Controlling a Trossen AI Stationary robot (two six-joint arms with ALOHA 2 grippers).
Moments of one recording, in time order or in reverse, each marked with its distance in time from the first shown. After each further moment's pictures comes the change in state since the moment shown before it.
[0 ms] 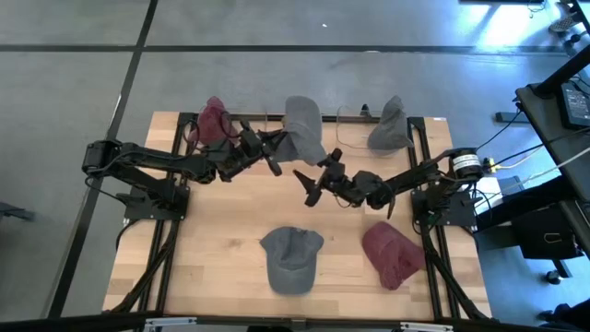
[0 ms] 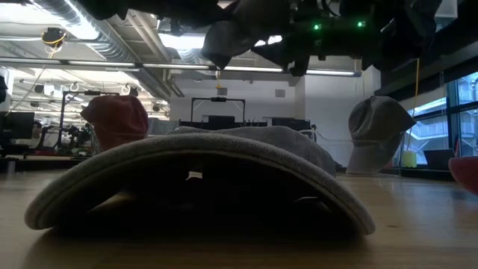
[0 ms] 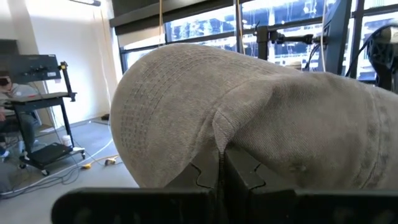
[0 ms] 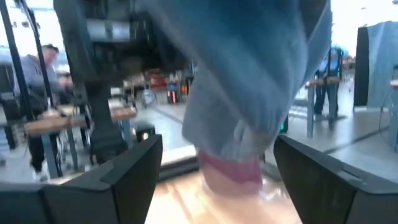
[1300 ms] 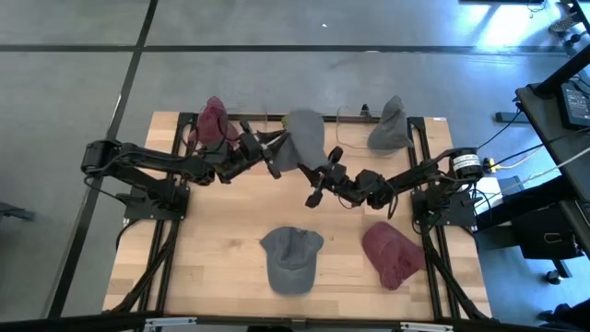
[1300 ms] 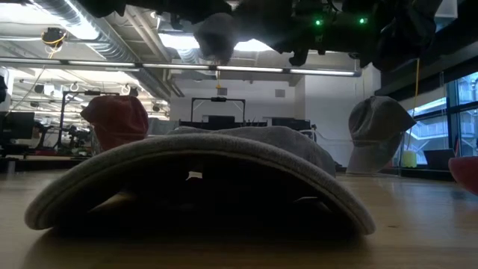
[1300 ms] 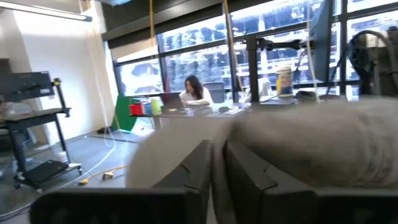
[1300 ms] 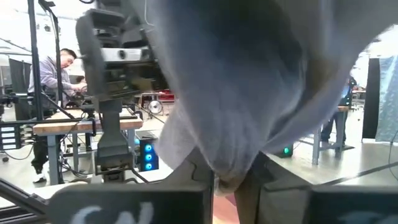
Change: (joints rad) left arm -0.024 -0.008 0.000 0.022 0.008 0.070; right arm -0.001 0.000 0.000 0.068 -0.058 -0.132
